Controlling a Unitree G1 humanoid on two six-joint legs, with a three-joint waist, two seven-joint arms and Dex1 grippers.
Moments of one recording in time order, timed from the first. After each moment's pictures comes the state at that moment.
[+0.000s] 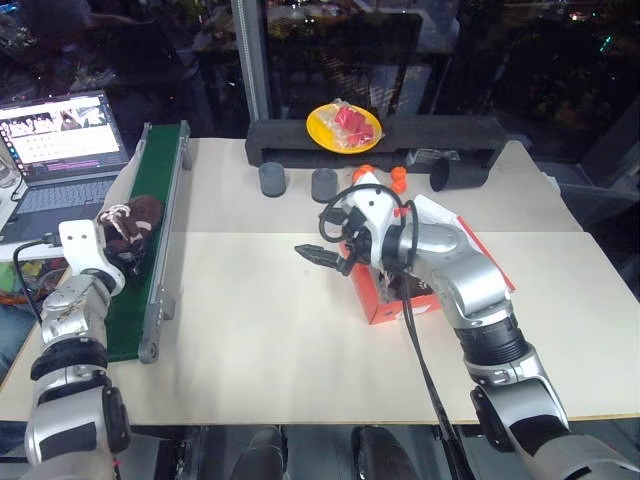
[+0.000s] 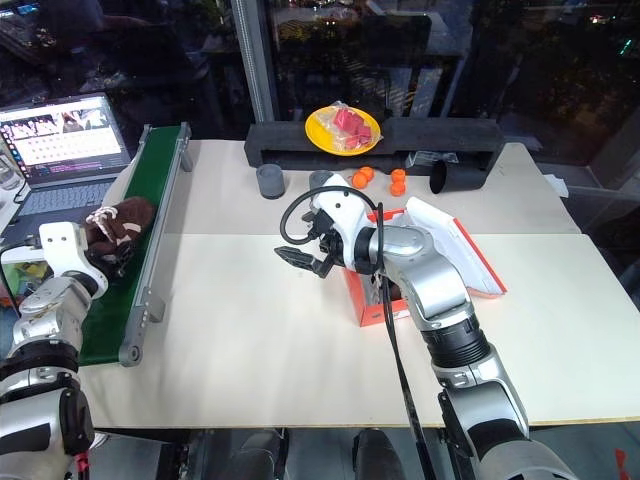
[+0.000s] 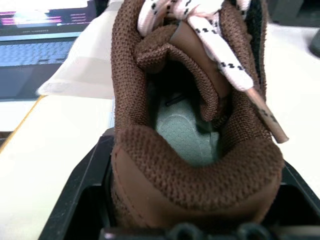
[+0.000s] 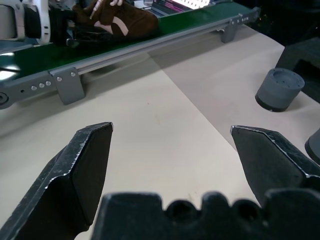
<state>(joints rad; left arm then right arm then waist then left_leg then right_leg) -0.67 0.64 0.39 0.86 -0.25 0.12 -0.43 -0.77 -0.32 0.20 -0.11 0.23 0.71 0.74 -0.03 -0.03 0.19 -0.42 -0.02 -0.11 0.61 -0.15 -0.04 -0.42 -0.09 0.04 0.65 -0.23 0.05</state>
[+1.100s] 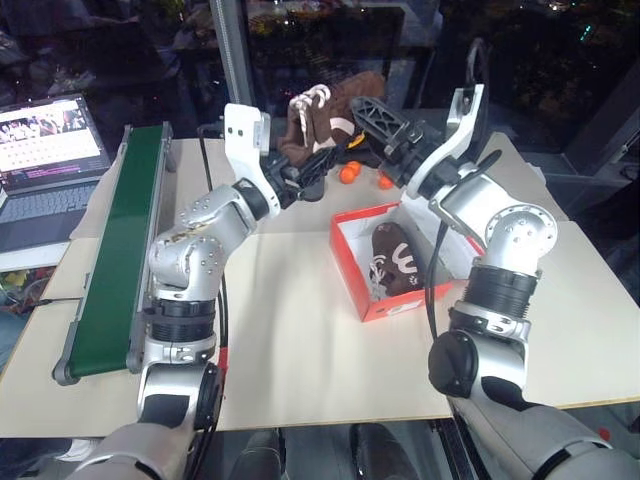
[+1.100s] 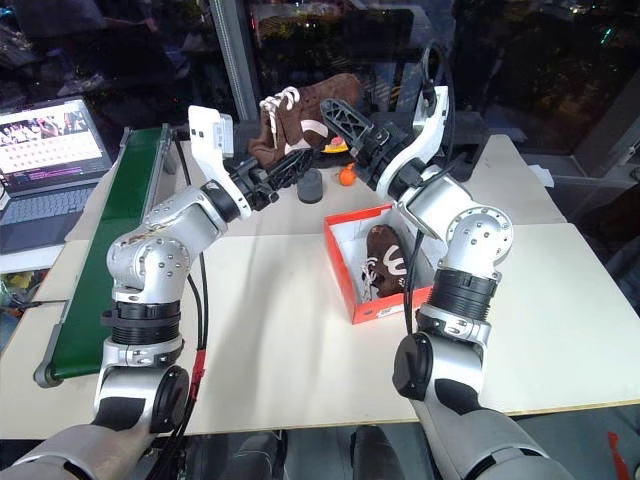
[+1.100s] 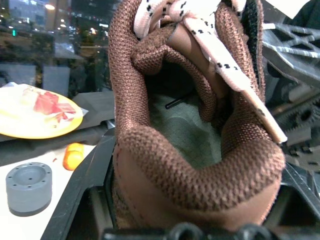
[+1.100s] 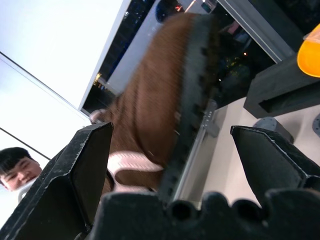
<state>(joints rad) -0.84 0.23 0.12 -0.04 -0.56 0.70 -0.40 -1.04 -0.09 -0.53 0.08 0.98 1.05 0.10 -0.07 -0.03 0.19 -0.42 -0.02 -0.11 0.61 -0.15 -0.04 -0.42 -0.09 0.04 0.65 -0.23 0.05</state>
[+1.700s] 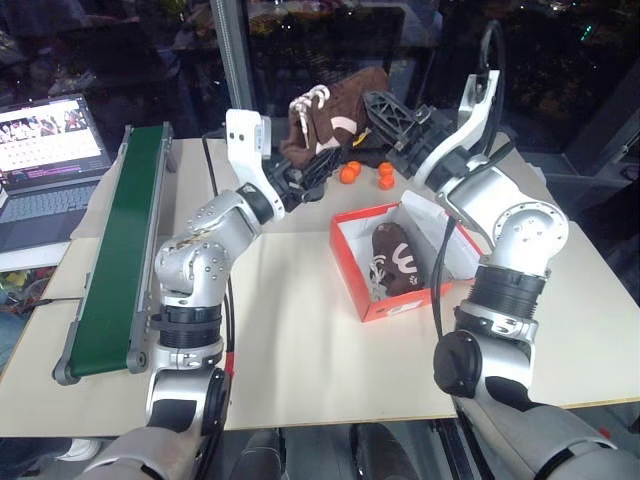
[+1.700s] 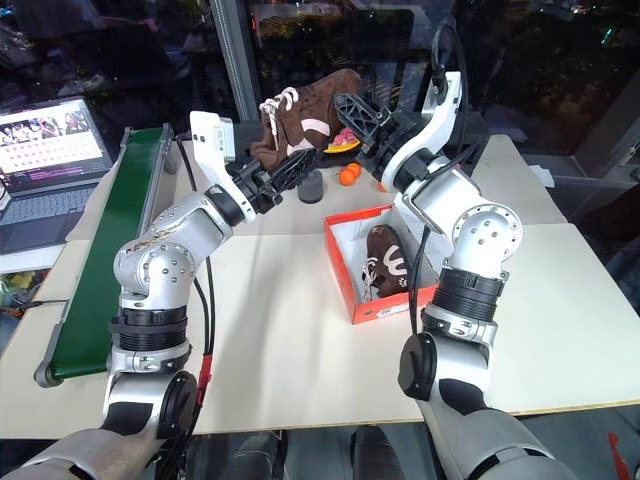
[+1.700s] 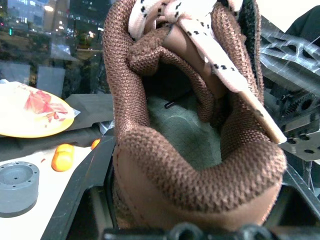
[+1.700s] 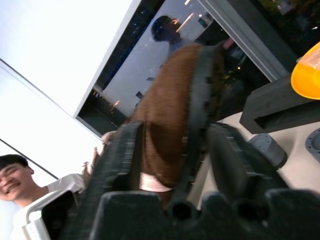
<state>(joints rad) -0.82 0.18 0.13 -0.07 -0.57 0.70 -0.38 -1.04 -0.12 -0.47 0.09 0.97 0.98 0.07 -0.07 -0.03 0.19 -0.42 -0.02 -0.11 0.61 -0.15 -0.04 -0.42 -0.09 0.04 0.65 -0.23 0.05</state>
